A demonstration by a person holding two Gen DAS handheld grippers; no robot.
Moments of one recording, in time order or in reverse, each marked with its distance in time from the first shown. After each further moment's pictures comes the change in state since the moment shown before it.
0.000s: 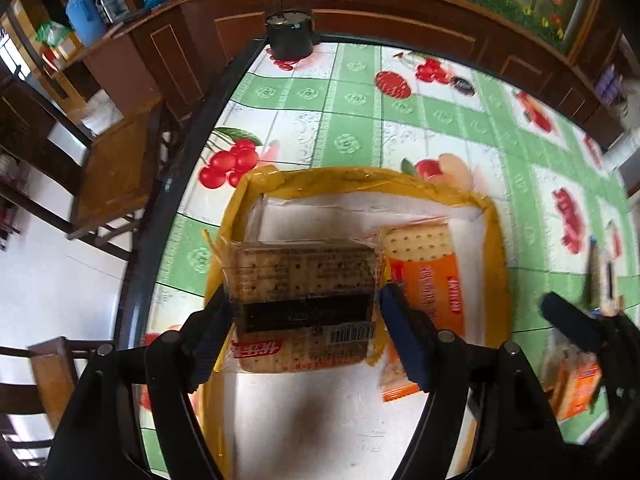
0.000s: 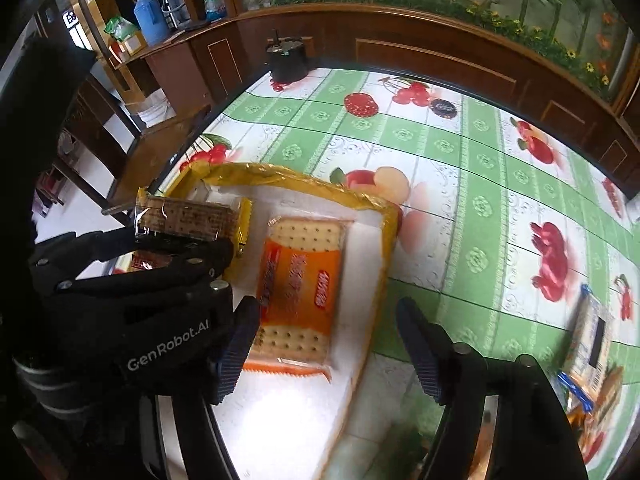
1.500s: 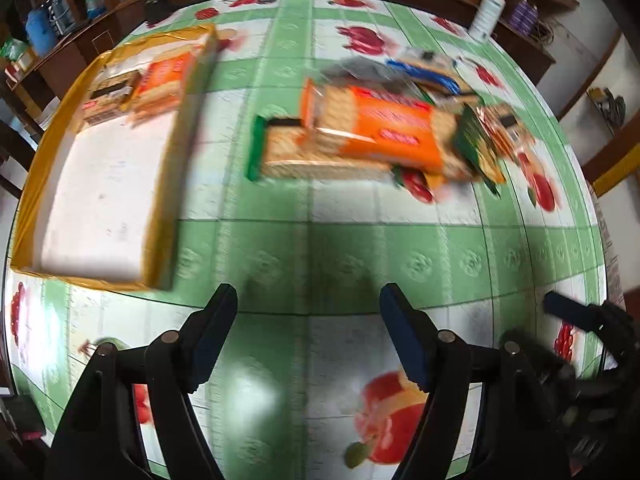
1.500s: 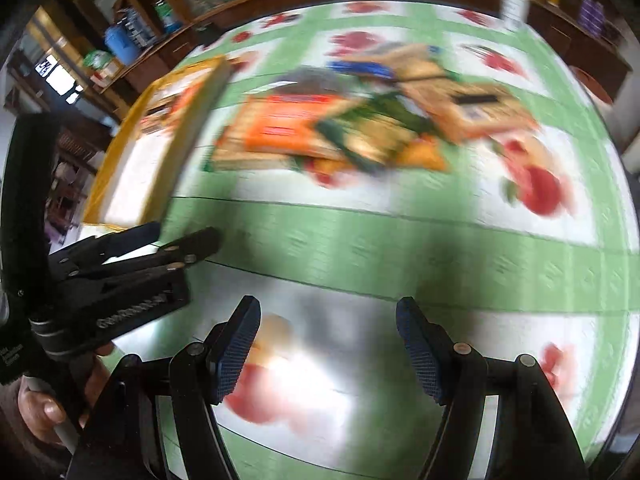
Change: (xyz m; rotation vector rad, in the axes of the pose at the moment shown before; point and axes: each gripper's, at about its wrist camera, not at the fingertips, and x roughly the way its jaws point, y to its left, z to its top) left arm -0.071 -0.193 -0.219 0.122 0.000 -0.161; right arm -0.119 -0.172 -0.276 0.223 0.065 0.068
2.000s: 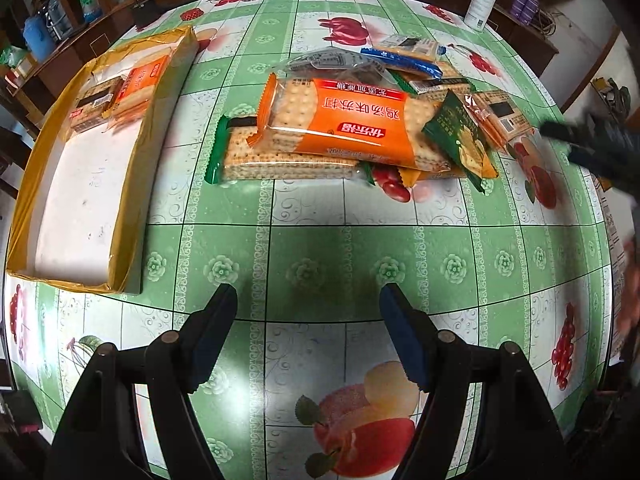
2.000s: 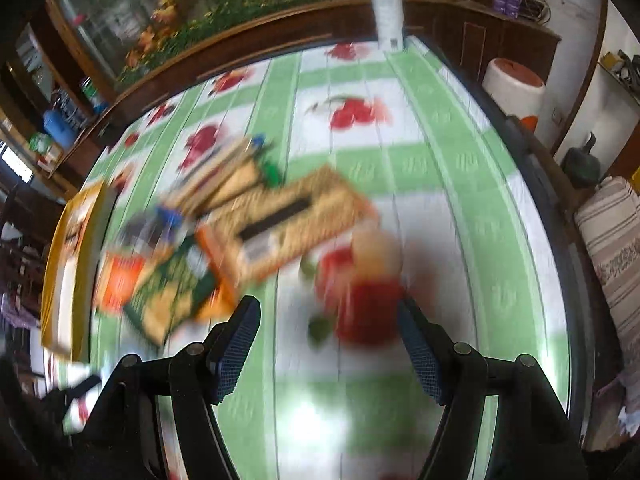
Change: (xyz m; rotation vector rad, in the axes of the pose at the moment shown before) left arm 0.006 -0.026 0.004 0.005 0.009 0.031; right arm -0.011 -0.141 0.088 0.207 -0.164 -0.125
